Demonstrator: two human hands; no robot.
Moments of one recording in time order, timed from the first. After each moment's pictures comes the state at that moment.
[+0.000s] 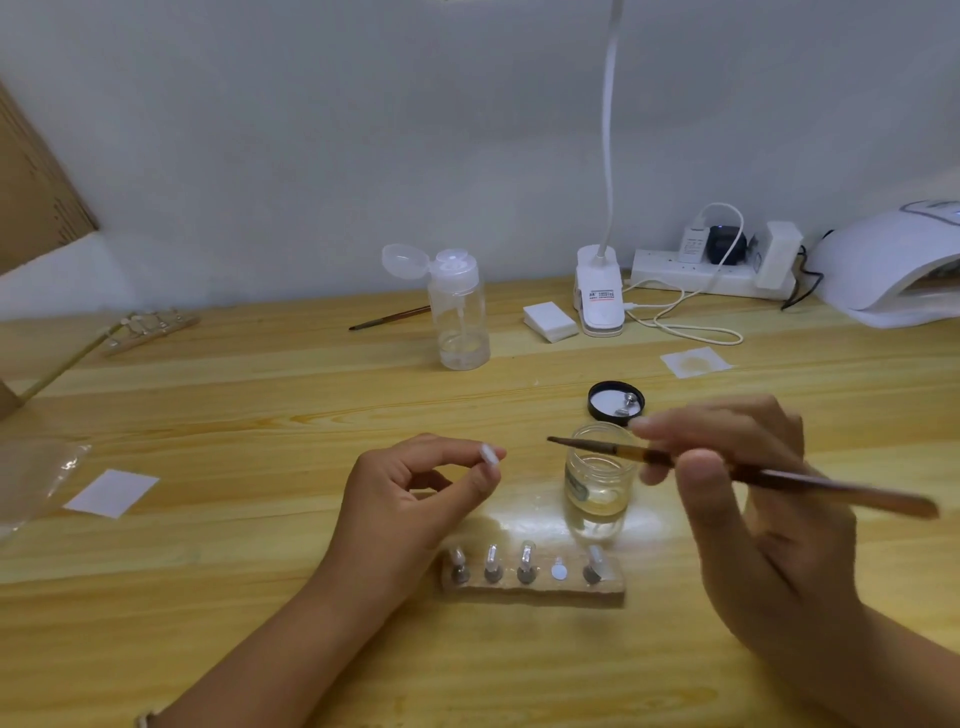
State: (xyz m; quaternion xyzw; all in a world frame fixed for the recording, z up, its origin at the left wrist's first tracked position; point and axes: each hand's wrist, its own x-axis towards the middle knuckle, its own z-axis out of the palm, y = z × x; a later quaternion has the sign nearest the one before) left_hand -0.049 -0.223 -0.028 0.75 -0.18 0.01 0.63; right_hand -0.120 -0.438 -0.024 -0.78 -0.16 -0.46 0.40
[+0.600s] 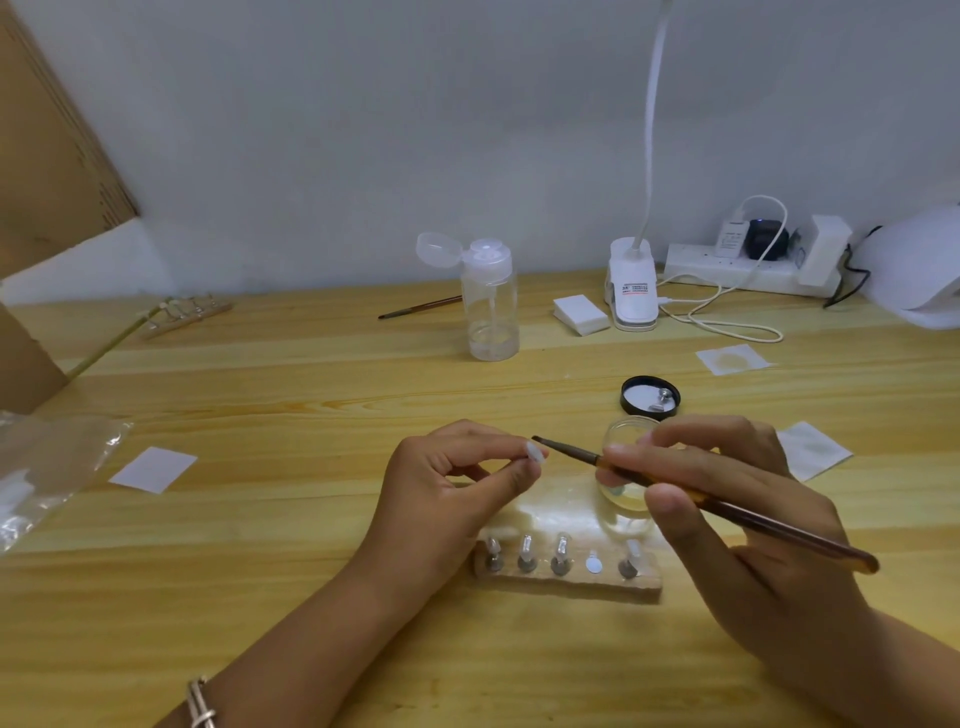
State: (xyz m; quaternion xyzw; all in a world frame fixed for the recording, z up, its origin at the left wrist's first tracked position) left_hand -0.045 -0.223 -0.030 0.75 -0.23 0.03 0.62; right_hand -0.116 -0.427 -0.034 -0.81 -0.22 -0.40 0.37
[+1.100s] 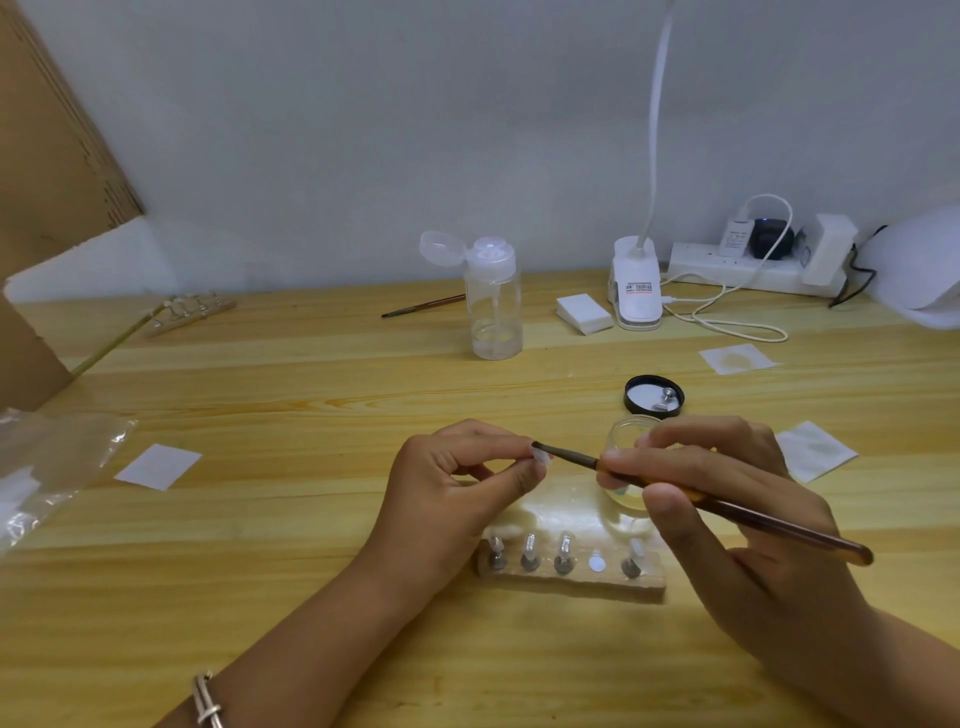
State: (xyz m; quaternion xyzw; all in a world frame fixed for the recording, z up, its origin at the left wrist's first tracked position) left_hand -0.045 -0.225 -0.031 0.75 -0.23 0.03 0.63; right_hand -0.115 -0.426 -0.035 -0.82 -0.21 -0.38 0.37
